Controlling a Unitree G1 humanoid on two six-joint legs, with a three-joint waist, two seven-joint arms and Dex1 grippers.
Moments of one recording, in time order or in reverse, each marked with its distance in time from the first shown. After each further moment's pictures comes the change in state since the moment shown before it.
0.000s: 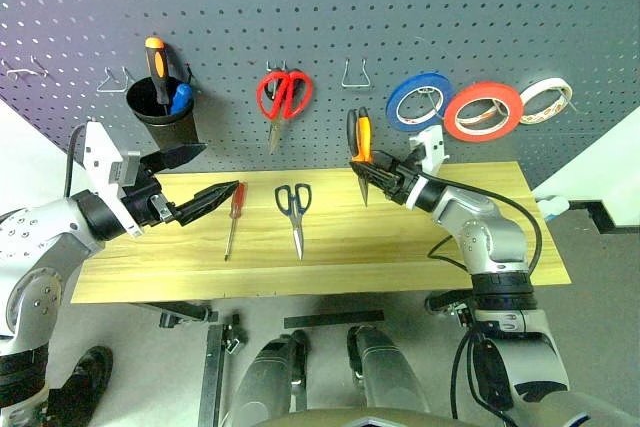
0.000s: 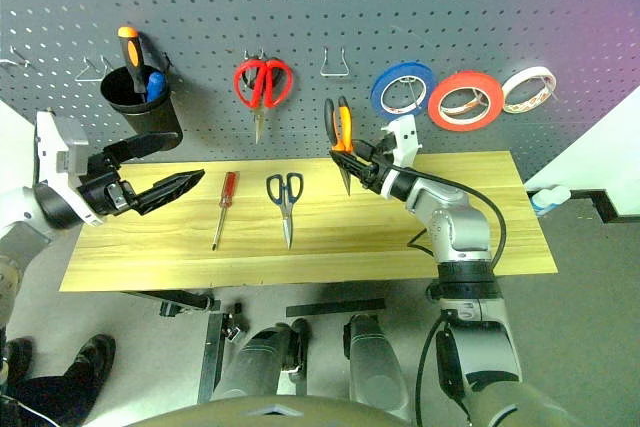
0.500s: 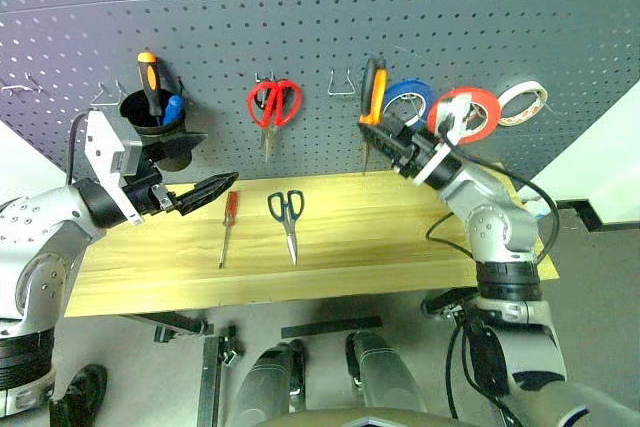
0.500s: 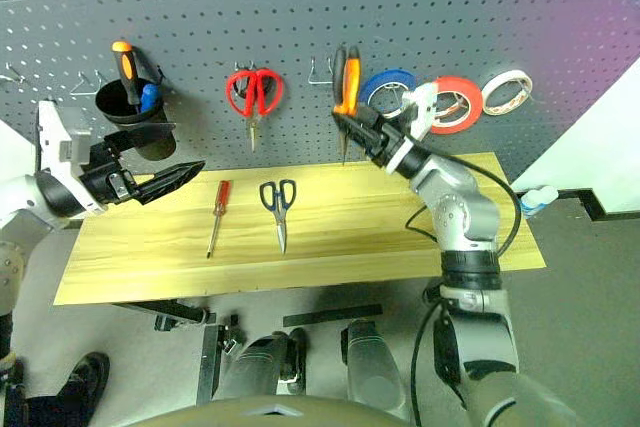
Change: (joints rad) left arm -0.065 -0.002 -0.030 0.058 0.045 -0.027 -0.036; right arm -0.098 0.026 -0.073 -0.018 0.135 -0.045 -0.072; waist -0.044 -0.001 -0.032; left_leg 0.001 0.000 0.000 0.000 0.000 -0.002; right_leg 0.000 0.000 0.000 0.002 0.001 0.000
